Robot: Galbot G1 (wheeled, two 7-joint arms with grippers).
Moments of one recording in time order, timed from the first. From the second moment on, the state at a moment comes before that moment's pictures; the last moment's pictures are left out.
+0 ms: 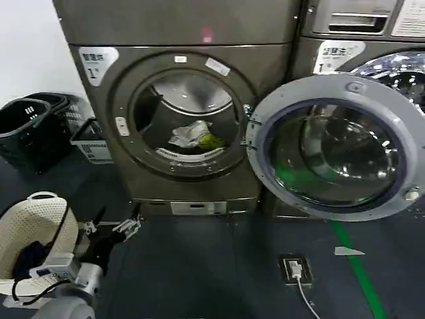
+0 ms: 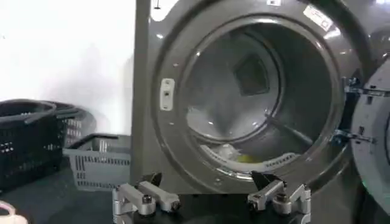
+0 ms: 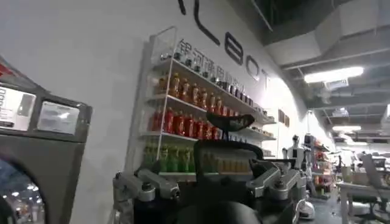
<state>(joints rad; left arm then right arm) 1.44 -1.52 -0.74 -2.33 -0.20 0.51 0.11 -1.69 0.93 2.17 1.94 0.82 -0.47 -0.09</state>
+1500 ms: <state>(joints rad) 1.43 -1.52 -0.73 -2.33 -0.20 0.51 0.12 -1.69 0.95 2.18 1.96 0.88 -0.41 -0.10</state>
